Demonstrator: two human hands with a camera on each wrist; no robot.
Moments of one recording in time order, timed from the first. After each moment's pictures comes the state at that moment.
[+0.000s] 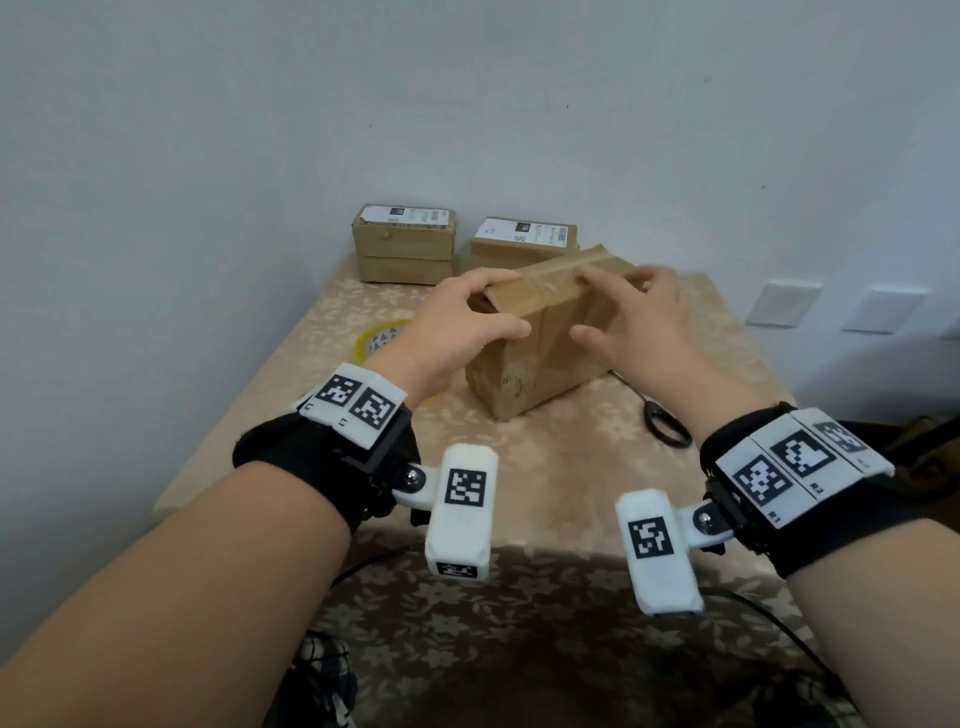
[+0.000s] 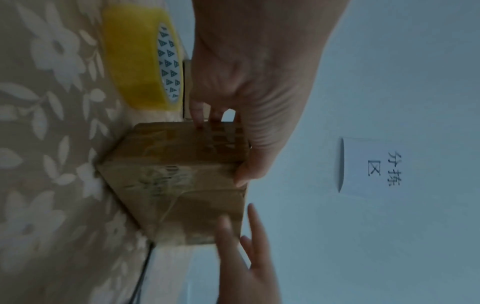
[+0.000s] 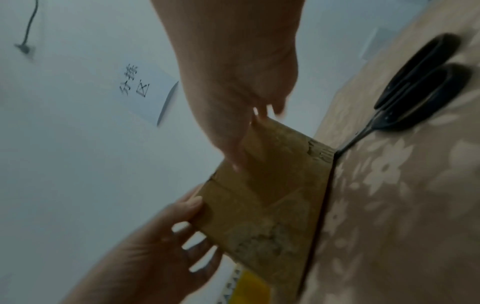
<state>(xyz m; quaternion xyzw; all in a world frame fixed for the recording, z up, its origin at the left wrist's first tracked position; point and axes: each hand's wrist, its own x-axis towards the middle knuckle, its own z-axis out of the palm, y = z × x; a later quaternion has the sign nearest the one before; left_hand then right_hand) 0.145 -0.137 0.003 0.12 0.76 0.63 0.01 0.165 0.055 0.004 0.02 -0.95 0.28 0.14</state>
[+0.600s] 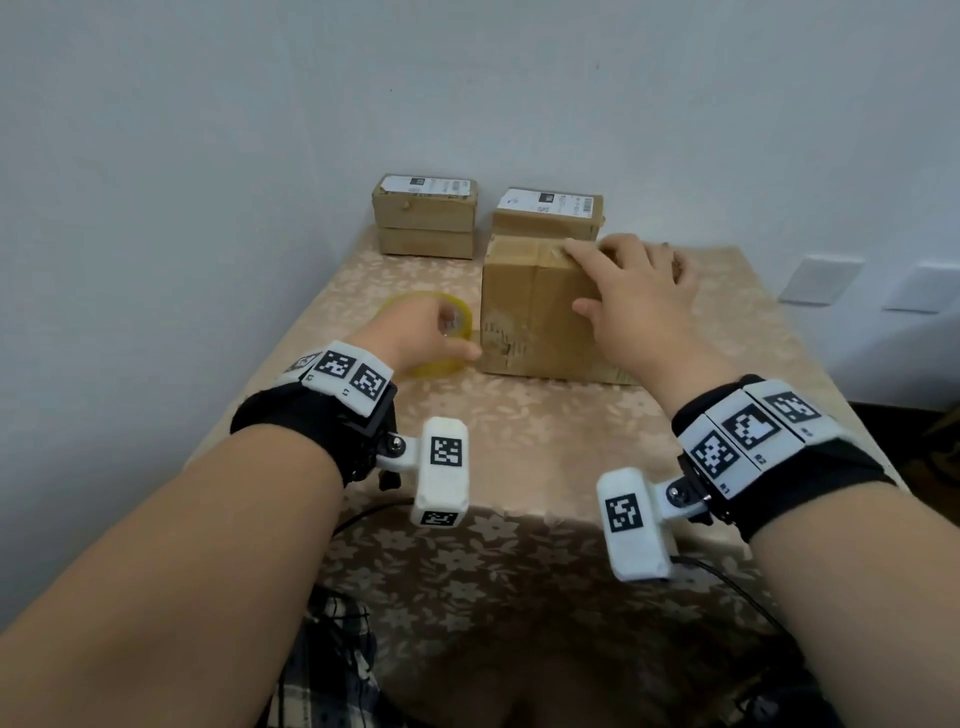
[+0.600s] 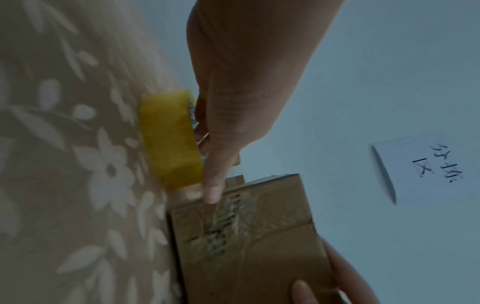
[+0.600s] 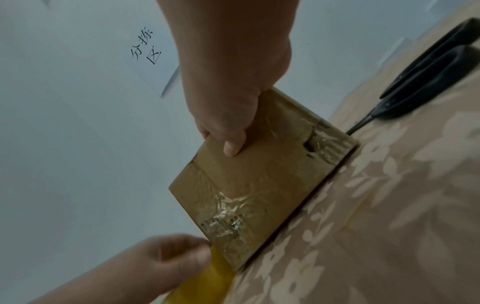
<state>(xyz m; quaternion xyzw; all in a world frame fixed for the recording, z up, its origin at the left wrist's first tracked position) 0.123 -0.191 -0.030 0.08 0.97 0.21 0.03 0.156 0.032 -0.010 0.08 -0.97 0.08 0.22</state>
